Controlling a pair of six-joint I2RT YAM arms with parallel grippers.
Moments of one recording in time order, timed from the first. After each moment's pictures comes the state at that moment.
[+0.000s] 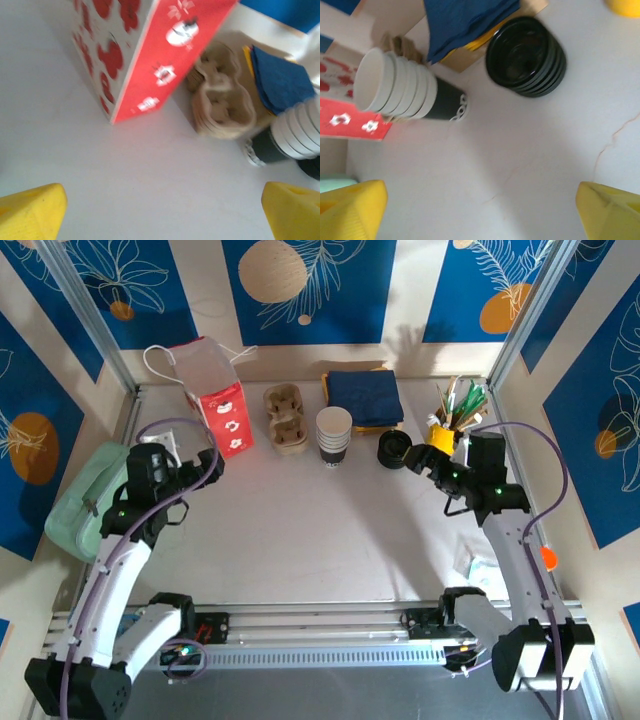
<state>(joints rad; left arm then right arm) -0.13 0.87 0.88 -0.56 0.09 -0.42 0.02 0.99 0.91 -0.65 -0.38 0.57</state>
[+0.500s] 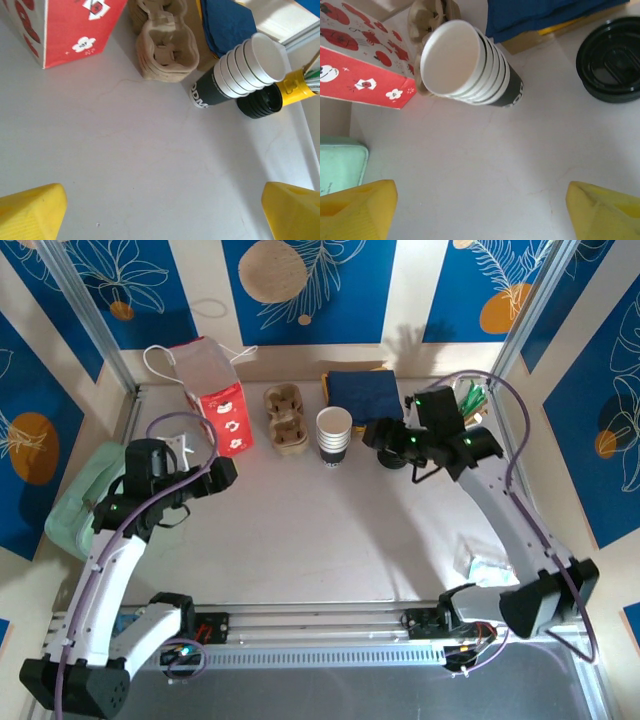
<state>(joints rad) -0.15 0.90 0.99 -0.77 0.35 -0.44 0.37 1.36 1.44 -0.88 -0.16 0.62</state>
